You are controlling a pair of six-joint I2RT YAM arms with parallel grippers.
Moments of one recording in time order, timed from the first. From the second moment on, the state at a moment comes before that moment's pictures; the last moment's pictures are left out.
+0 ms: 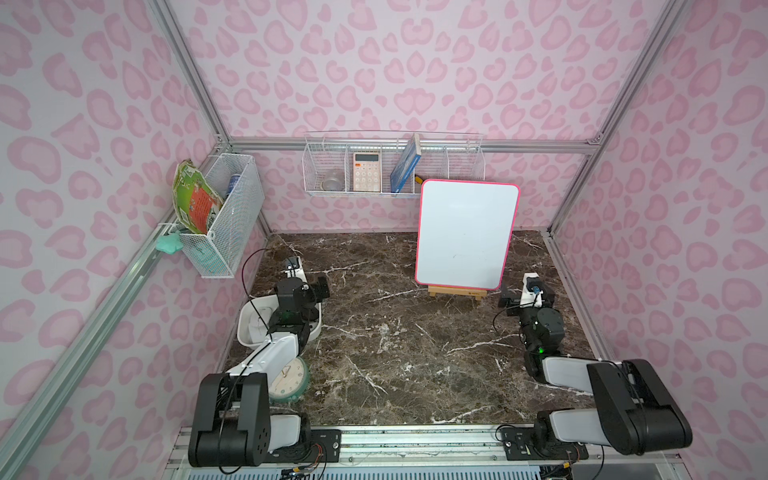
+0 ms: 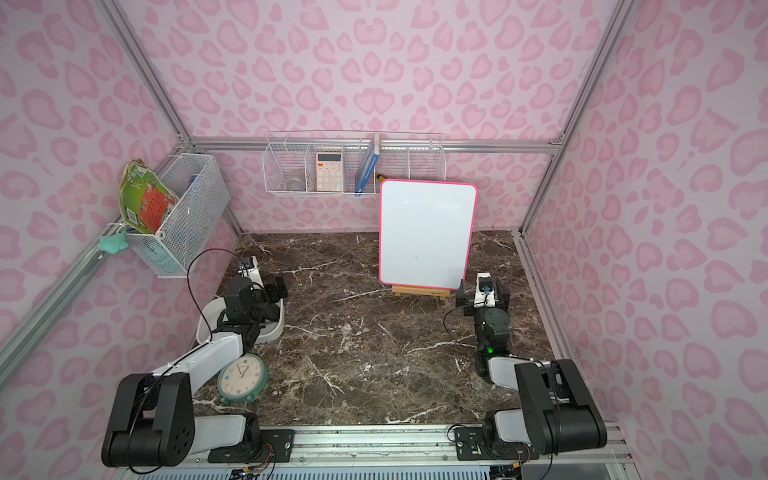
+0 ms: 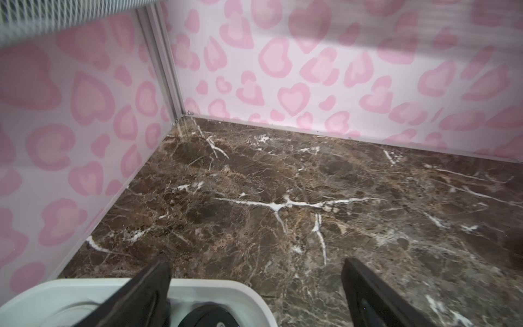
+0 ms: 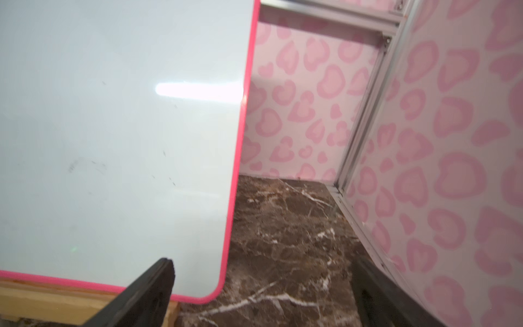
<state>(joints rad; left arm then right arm) 0.01 1.29 0.58 0.40 -0.15 -0.07 0.16 1.32 0.27 1.09 0.16 -0.14</state>
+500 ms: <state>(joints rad) -0.01 0.90 0.74 -0.18 -0.22 -0.66 0.03 0.86 0.42 0.40 0.08 0.43</state>
